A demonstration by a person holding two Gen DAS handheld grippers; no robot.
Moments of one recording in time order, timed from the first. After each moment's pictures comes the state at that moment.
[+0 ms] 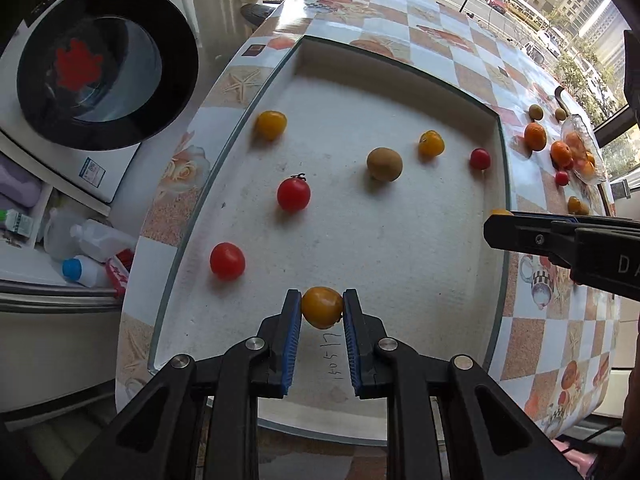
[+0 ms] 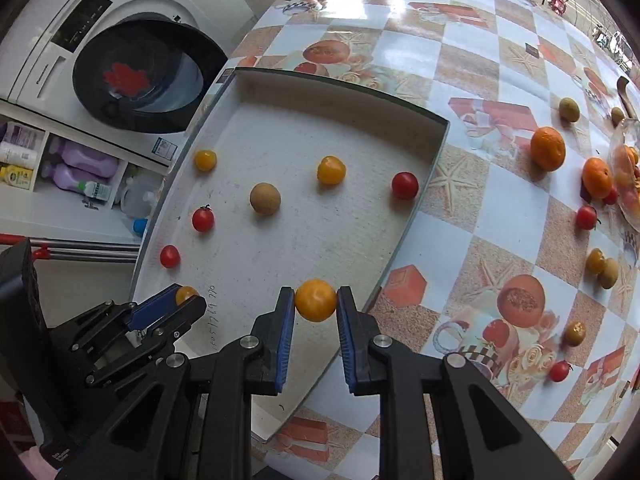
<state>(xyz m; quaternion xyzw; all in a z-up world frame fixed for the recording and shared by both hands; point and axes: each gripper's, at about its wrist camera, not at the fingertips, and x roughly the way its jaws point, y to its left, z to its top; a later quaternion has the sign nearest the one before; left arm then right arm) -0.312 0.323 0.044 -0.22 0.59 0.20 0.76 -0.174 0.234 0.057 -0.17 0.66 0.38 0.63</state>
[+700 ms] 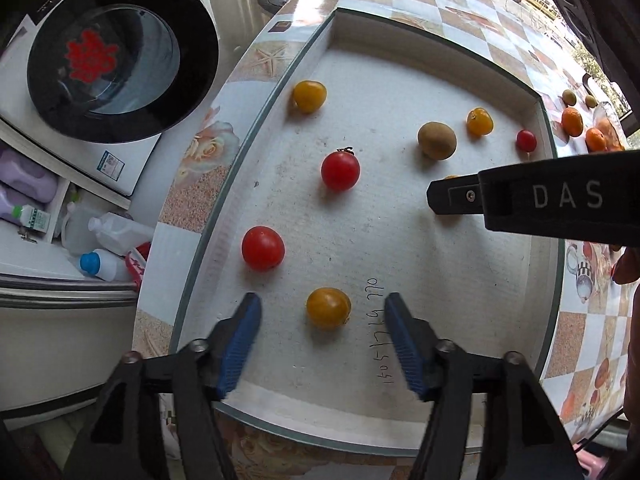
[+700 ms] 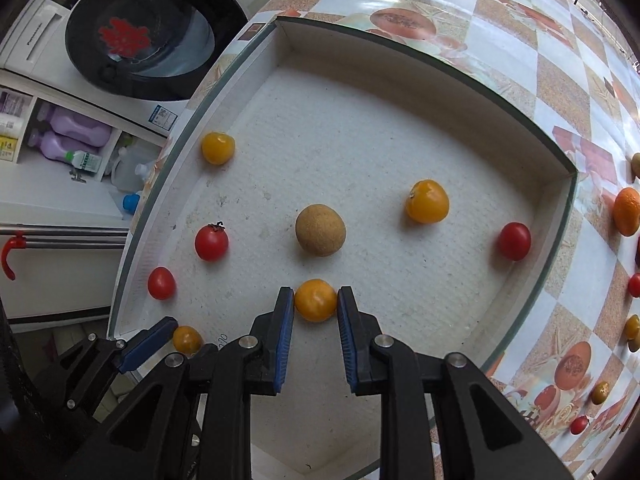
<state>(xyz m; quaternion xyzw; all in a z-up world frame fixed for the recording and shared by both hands) -0.319 0.330 0.024 -0.19 0.60 0.23 0.74 -0.186 0.296 0.015 -0.21 0.66 0.39 0.60</state>
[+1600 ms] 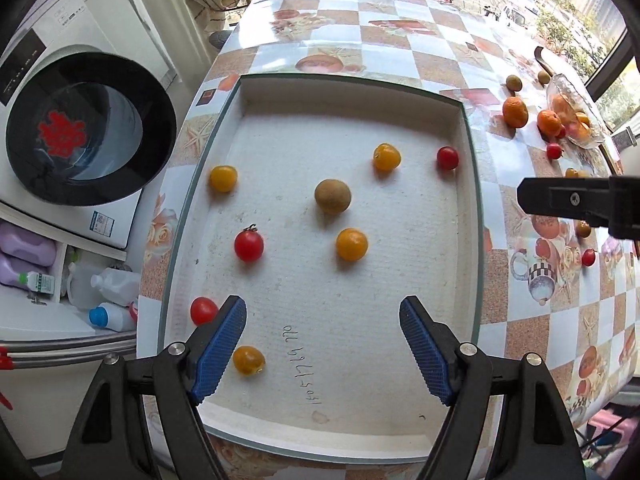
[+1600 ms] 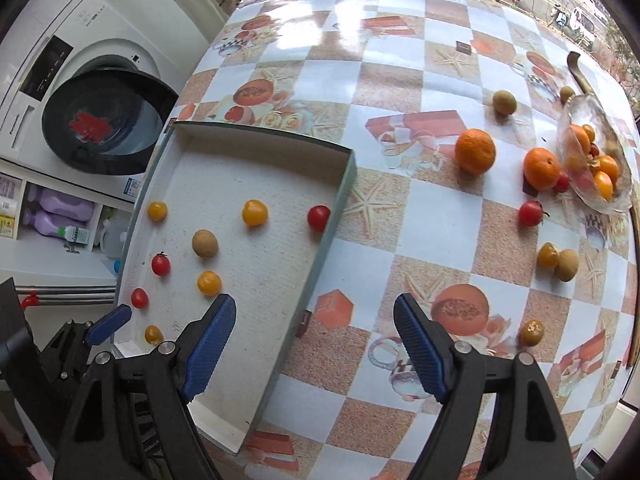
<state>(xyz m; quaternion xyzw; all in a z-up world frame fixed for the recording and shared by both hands) -0.261 0.283 0.064 -0.11 0.60 0.17 0.77 -0.118 0.162 0.077 -0.12 0.65 0.29 0.69</state>
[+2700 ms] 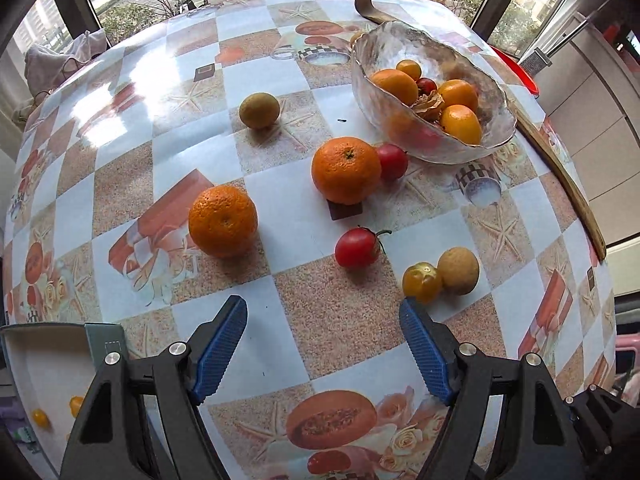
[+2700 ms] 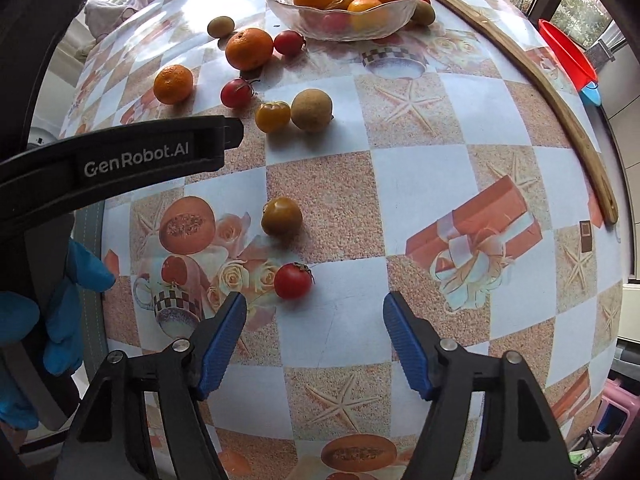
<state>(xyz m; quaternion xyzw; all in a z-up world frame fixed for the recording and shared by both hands) -0.044 0.122 0.021 -0.04 0.61 -0.01 0.79 -0.101 -0.014 0.026 -0.04 0.67 0.15 0.72</state>
